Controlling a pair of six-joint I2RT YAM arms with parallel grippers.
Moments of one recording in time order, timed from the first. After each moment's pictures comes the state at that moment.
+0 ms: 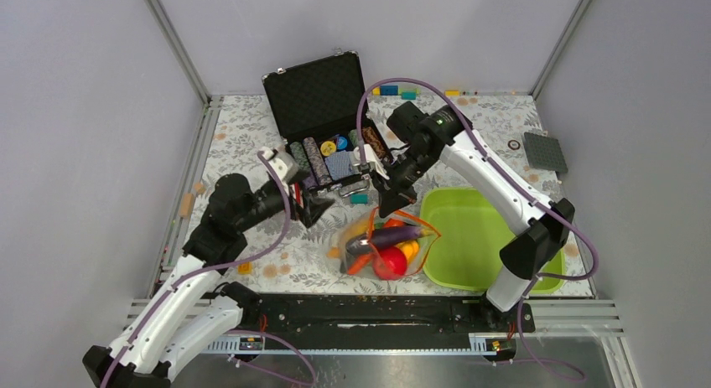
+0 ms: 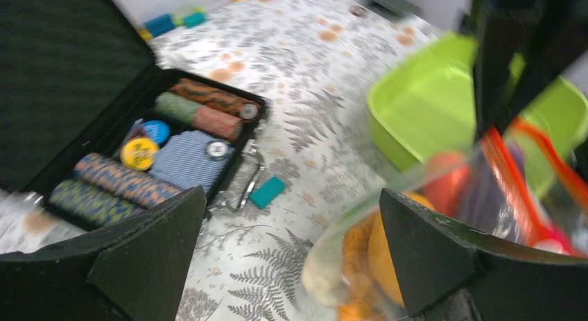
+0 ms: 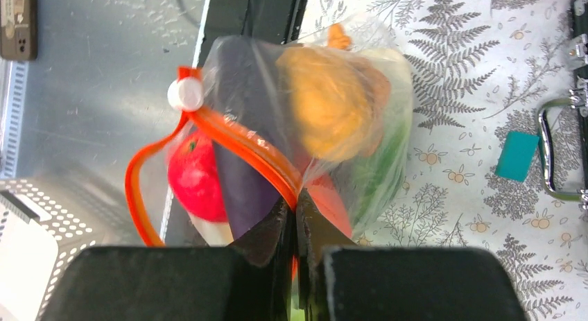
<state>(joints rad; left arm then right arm) -0.49 0.71 0.75 -0.17 0.39 -0.03 0.68 1.69 1.80 -1.46 -0.83 -0.91</state>
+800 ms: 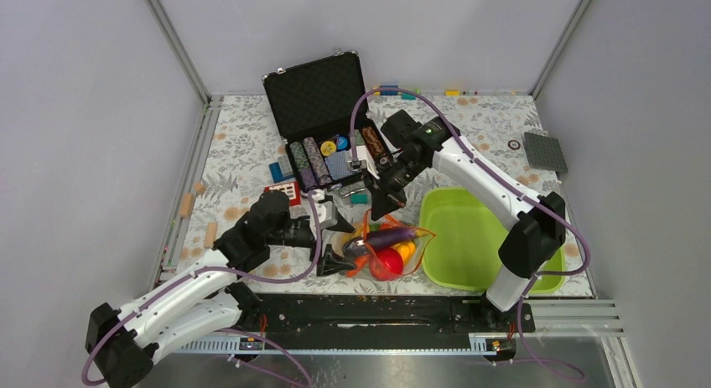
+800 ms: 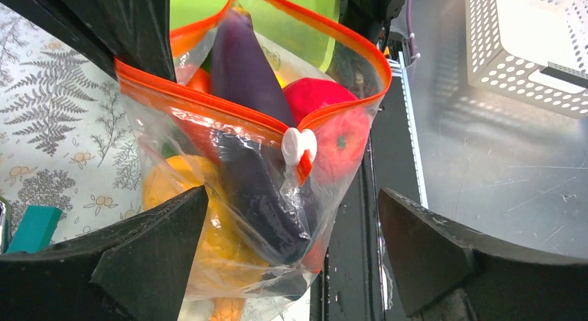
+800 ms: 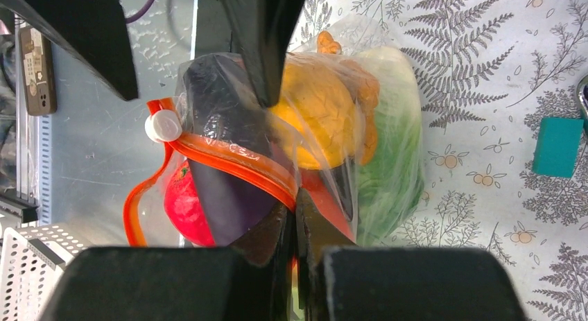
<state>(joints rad) -0.74 0.79 0.57 -0.07 0.81 0.07 0.67 1.72 1.66 -1.28 -0.85 -0.74</state>
